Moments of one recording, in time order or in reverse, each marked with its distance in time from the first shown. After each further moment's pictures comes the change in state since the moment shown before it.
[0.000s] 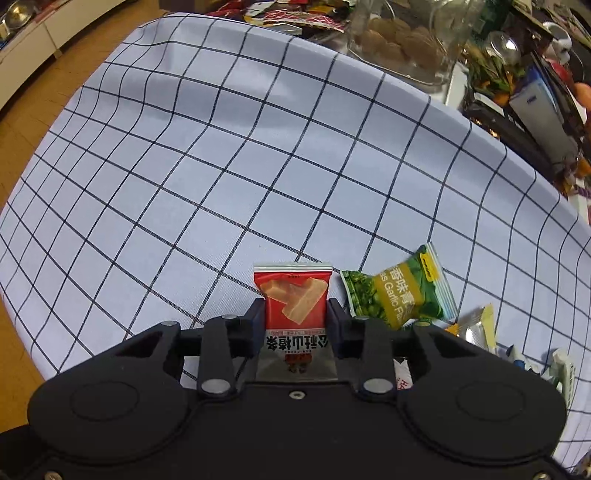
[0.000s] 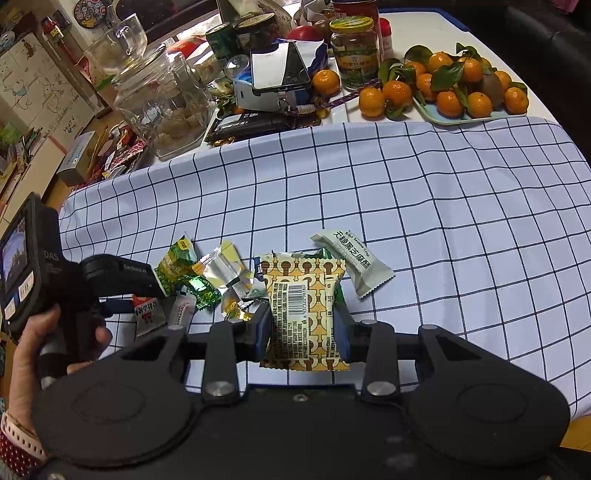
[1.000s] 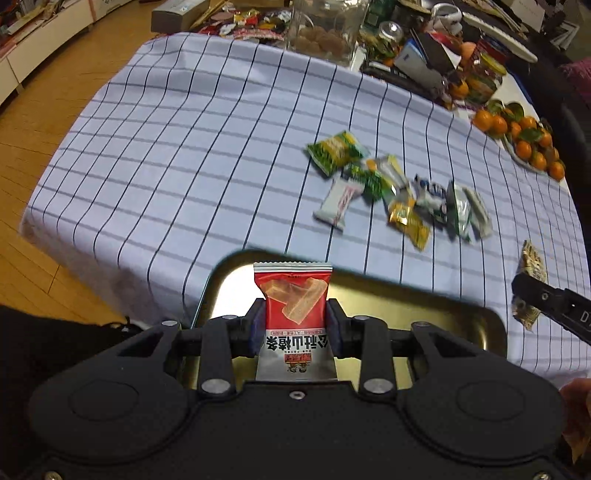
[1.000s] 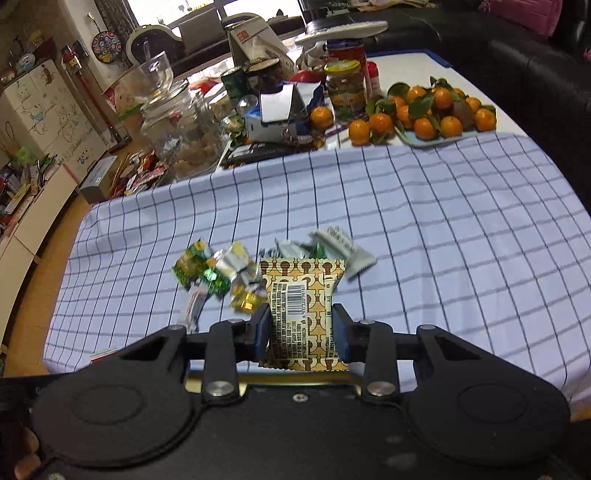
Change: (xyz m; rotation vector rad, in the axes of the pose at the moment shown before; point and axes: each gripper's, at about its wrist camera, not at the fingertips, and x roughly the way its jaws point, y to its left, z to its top) left arm -0.131 0.049 -0.136 0.191 -0.035 -0.152; right arm -0.054 -0.010 -0.070 0.002 -0.165 0.019
